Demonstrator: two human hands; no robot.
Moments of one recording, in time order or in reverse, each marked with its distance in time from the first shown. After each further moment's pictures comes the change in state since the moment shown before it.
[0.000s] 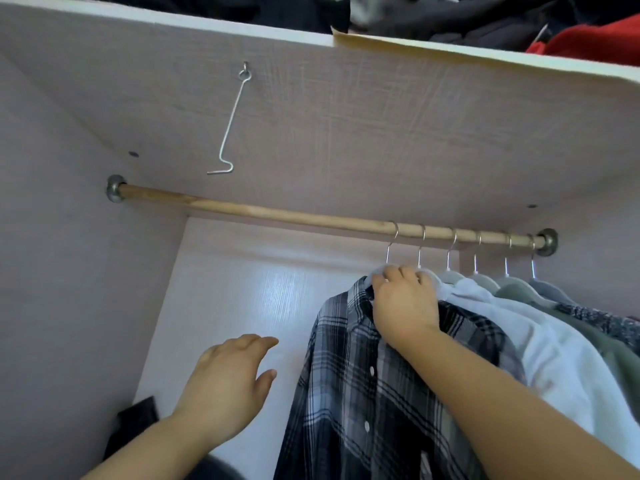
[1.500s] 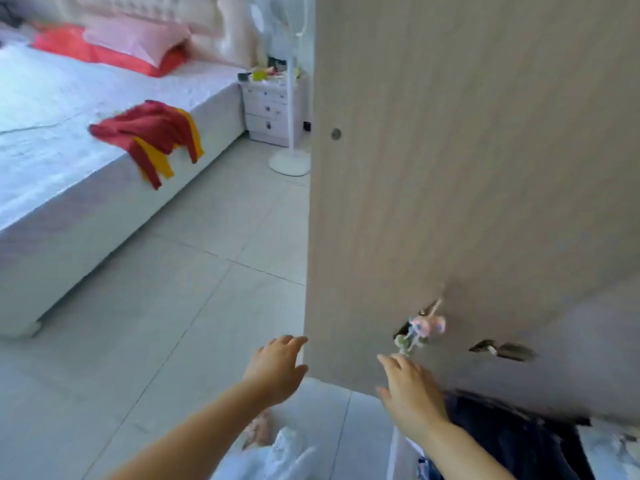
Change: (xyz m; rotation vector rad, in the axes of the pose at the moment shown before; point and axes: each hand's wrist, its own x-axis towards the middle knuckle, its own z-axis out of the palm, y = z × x) left_hand -0.728 0.116 -0.189 0.476 -0.431 -2.011; right_hand -0.621 -0.432 -0.142 1.117 -0.658 -1.860
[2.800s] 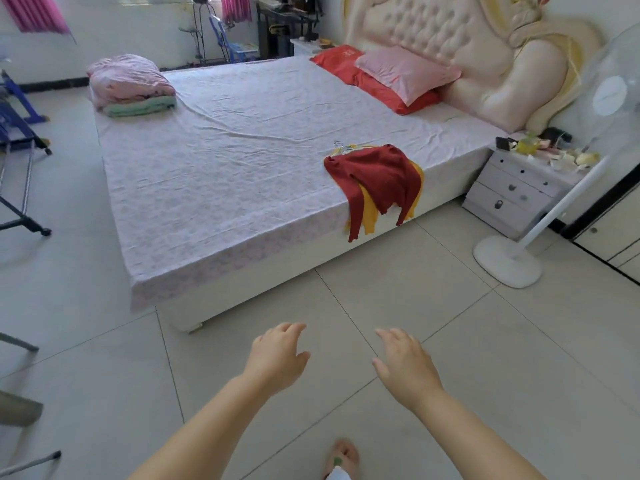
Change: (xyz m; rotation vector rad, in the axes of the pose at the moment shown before) left_hand 0.185 -0.531 -0.291 -0.273 0.284 -0.640; right_hand 0.551 -0.522 -0.104 -0.047 -0.060 -0.611
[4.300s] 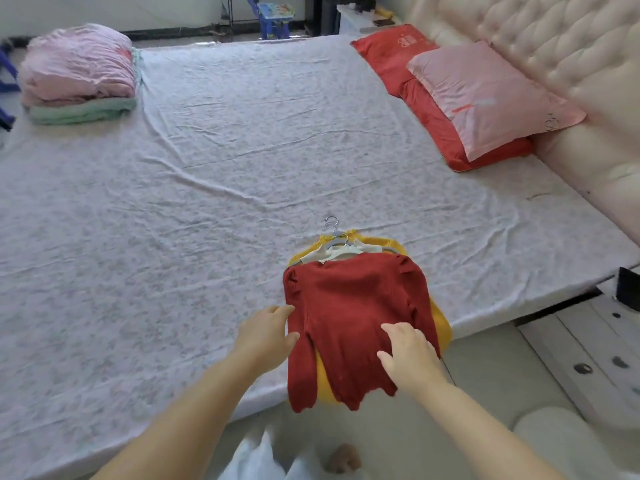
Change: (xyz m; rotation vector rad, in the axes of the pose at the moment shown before) left_hand 0.813 0.139 -0.239 -0.120 0.021 -0.278; right_hand 0.846 0.246 -0.247 -0.077 -0.151 -0.166
